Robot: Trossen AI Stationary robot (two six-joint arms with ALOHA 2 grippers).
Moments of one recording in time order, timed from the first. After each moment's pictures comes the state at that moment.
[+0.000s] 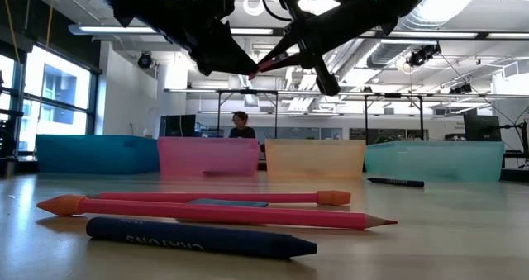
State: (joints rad) left arm 0.18 1.41 0.78 0.16 -0.11 0.00; right arm -0.10 1.57 0.97 0.16 -0.04 1.15
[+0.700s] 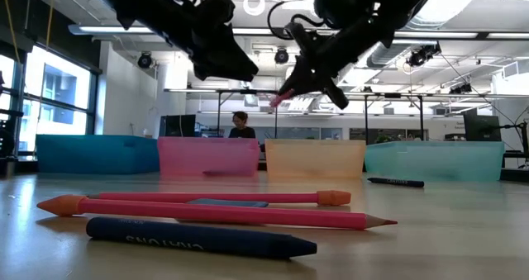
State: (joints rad) left arm 0.22 1.41 0.78 0.15 -0.12 -0.08; right arm -0.30 1.56 0.97 0.02 -0.08 0.81
